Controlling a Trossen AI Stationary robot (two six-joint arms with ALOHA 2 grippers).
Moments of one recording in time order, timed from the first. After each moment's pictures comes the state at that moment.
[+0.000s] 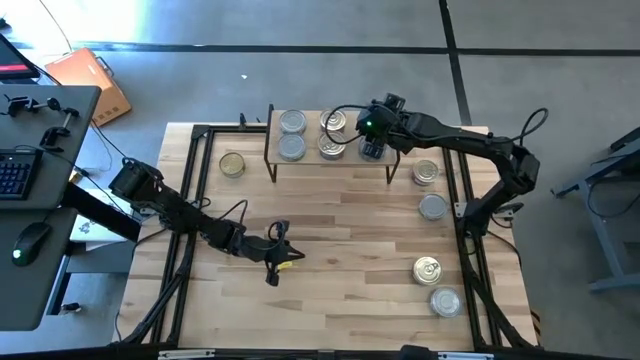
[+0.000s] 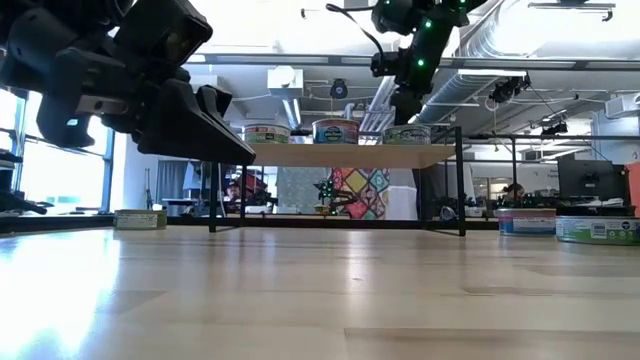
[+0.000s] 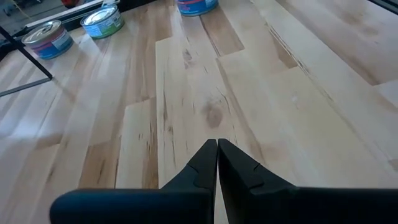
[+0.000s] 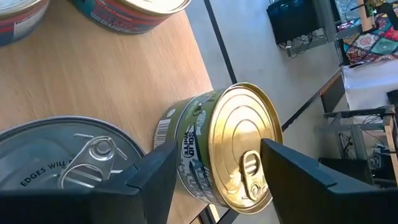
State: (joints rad) left arm -0.42 1.61 0.53 0.57 -0.34 0.10; right arm -0.44 1.59 1.39 -0.72 0.64 -0.38
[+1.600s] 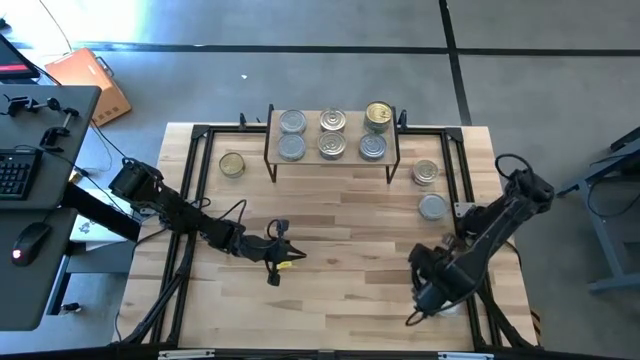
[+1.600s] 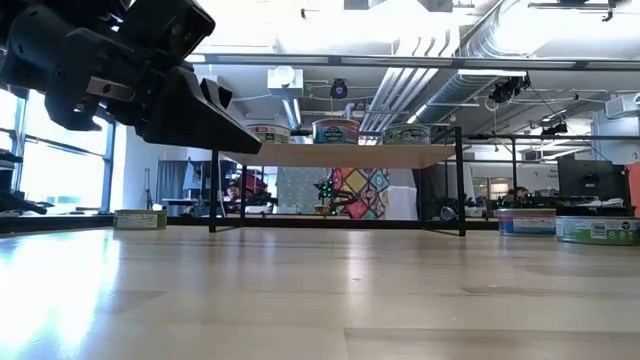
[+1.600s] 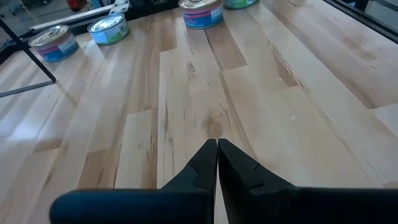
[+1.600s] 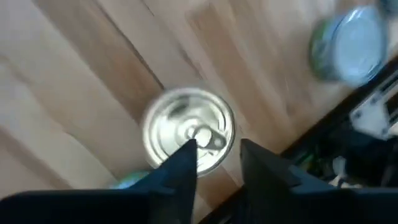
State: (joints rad) left arm -0.42 1.61 0.53 0.61 -0.35 0.06; right arm 0.81 1.58 1.22 -1.44 0.15 1.41
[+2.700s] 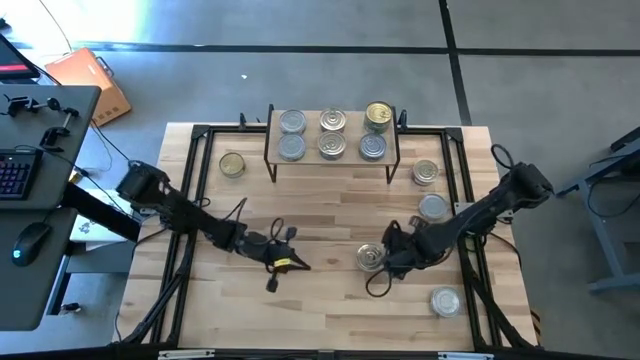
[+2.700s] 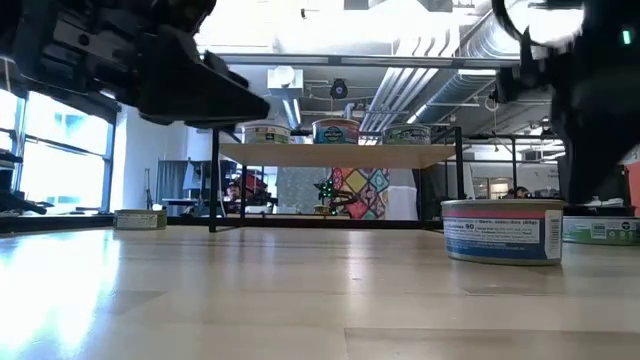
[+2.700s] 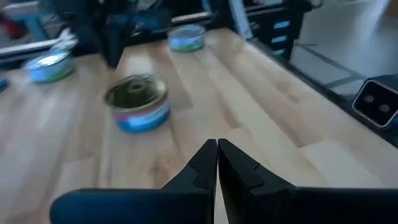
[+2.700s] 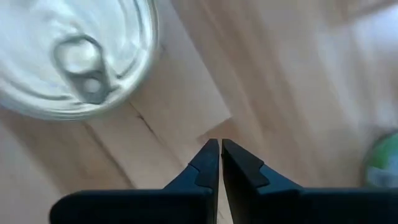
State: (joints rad) left arm -0.38 1.67 0.54 0.81 -0.11 0.06; right arm 0.49 1.55 0.92 -0.92 0.27 0.98
